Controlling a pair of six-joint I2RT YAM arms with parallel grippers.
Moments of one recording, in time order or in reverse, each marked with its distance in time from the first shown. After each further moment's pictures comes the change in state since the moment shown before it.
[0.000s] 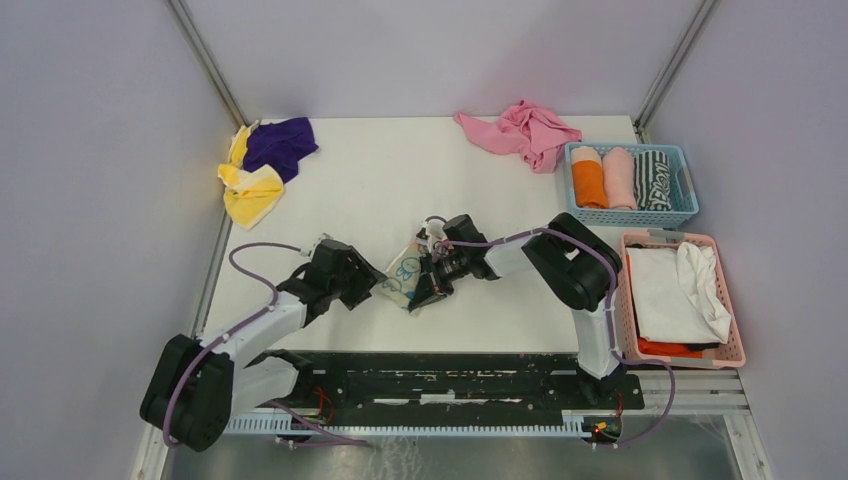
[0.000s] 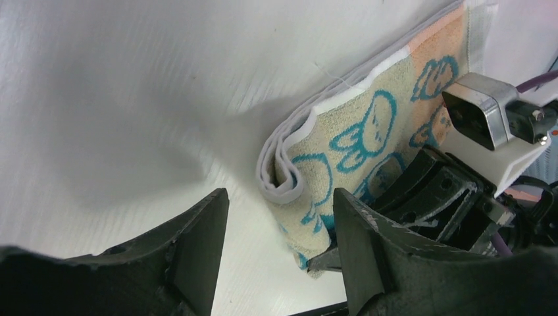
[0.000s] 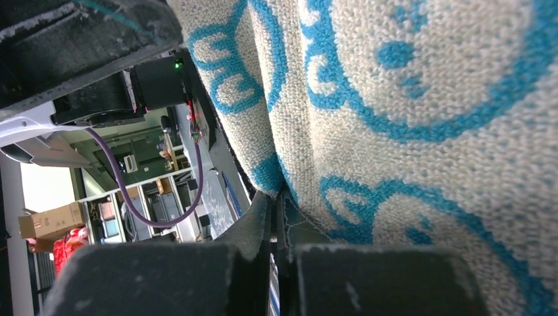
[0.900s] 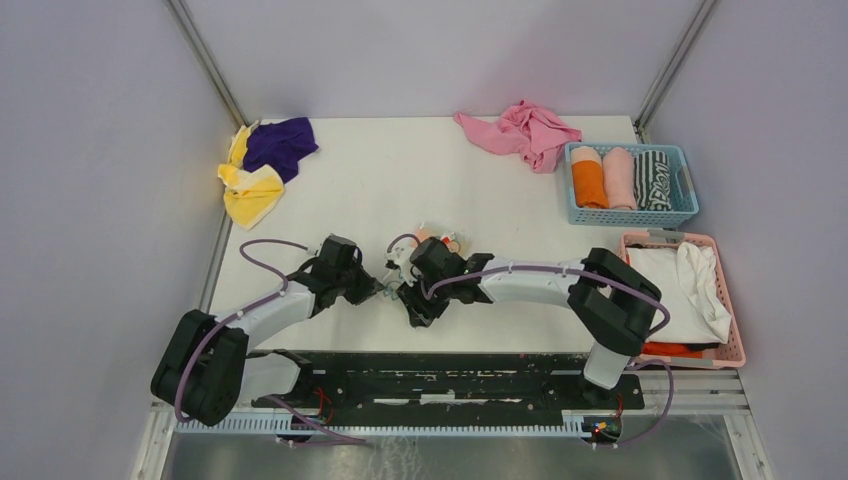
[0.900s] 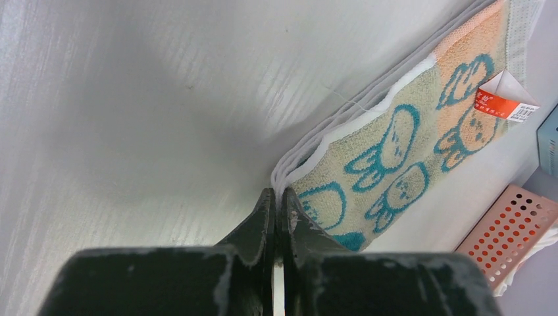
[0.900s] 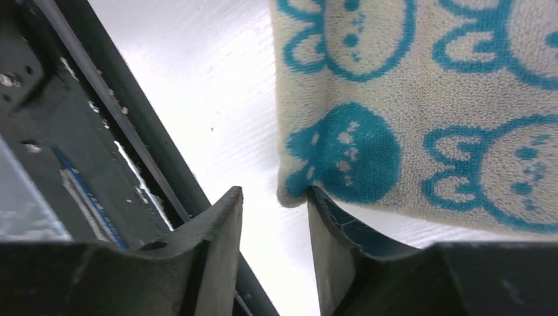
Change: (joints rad) left arm 0.000 0.175 0.055 0.037 0.031 -0.001; right arm 0.274 -0.285 0.062 -0.476 0.623 -0.502
